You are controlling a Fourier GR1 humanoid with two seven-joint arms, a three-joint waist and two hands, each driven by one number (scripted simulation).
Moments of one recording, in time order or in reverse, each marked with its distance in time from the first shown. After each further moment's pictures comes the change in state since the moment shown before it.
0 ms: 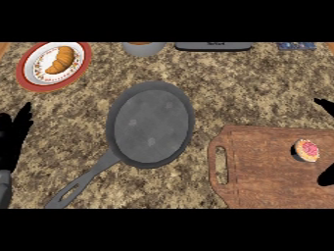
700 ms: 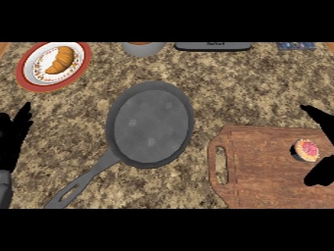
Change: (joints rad) left arm 0.003 -0.039 0.051 -0.026 -0.050 -0.040 0.019; right arm 0.015 0.151 -0.028 0.075 0.193 0.042 -0.104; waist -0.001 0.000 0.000
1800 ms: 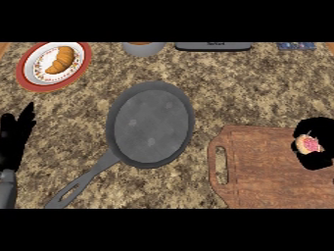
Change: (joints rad) left arm -0.011 -0.052 0.045 0.013 -0.061 -0.029 -0.015; right arm -0.027 0.063 -0.010 0.223 0.285 -0.080 -0.228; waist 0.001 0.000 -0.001
